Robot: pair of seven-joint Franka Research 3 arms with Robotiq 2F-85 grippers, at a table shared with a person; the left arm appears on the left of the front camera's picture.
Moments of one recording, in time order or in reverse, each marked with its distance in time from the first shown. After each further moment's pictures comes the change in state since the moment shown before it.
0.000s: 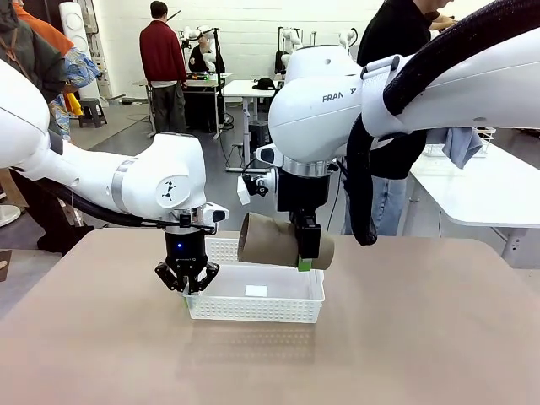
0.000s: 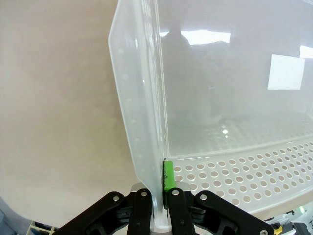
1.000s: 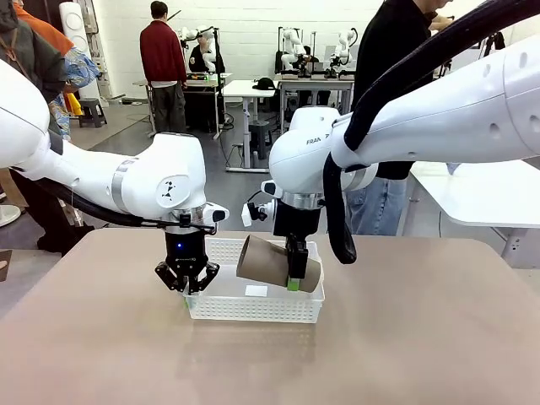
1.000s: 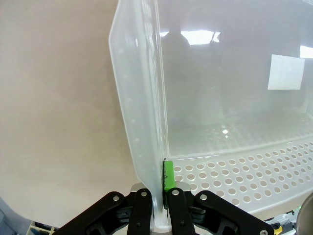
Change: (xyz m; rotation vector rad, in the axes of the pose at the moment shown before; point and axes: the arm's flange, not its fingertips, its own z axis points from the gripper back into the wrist) left arm 0.000 0.000 0.000 0.000 0.000 0.000; right arm -0.008 -0.073 -0.094 0.114 -0.088 -0.075
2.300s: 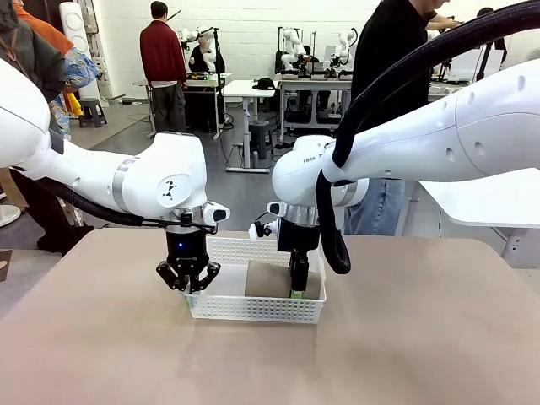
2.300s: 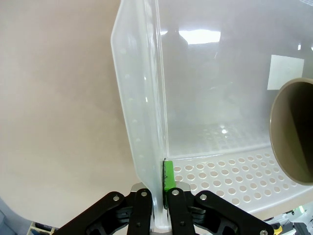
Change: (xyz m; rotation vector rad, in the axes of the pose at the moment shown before) left arm 0.000 -0.002 0.001 -0.002 -0.004 -0.004; right arm -0.017 -0.050 -0.058 0.150 0.012 -0.052
